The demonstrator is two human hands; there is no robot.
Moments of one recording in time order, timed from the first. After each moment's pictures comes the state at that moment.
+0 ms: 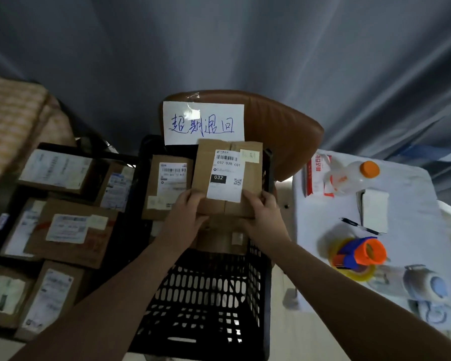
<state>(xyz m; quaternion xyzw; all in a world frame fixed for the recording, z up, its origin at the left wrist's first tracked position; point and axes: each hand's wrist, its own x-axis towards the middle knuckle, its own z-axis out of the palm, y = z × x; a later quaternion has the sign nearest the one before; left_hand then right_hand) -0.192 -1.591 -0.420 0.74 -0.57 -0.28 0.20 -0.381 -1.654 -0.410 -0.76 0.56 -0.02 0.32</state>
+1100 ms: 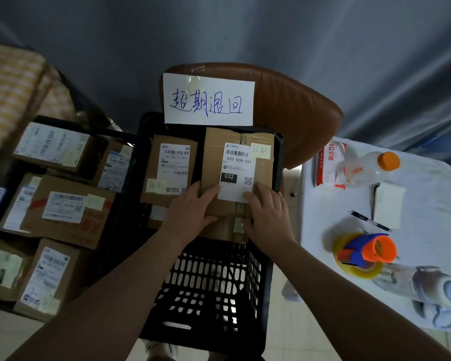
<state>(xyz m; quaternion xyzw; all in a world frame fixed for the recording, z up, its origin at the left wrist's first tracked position) -0.201 -1.594 -0.459 0.72 -0.65 -0.22 0.05 -0.393 -1.649 -0.446 -0.87 0.47 0.04 0.13</state>
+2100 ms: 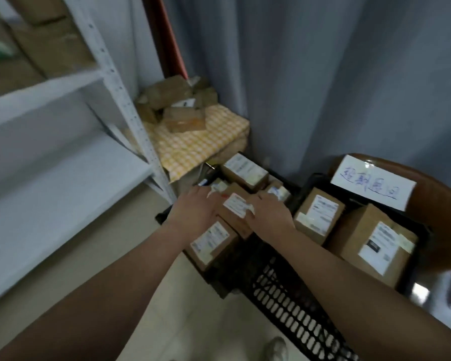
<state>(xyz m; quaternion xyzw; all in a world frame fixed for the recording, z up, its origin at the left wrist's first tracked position) -0.032 -1.314 -0.272 0.87 -0.48 -0.02 -0.07 -0.141 -1.473 -0.299 -0.97 0.19 0.03 0.14</state>
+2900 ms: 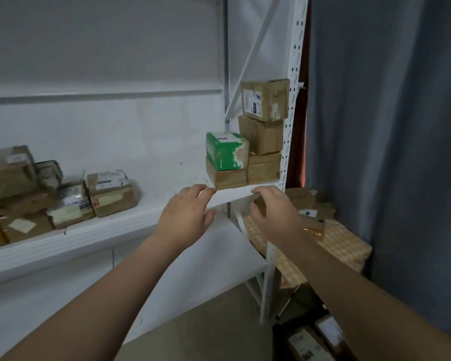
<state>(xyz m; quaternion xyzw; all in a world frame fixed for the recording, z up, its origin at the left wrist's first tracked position) 0.145 -0.968 -0.069 0.93 -0.25 0.24 0.07 0.128 -1.174 -0.096 -0.92 -0.05 -0.30 0.25</state>
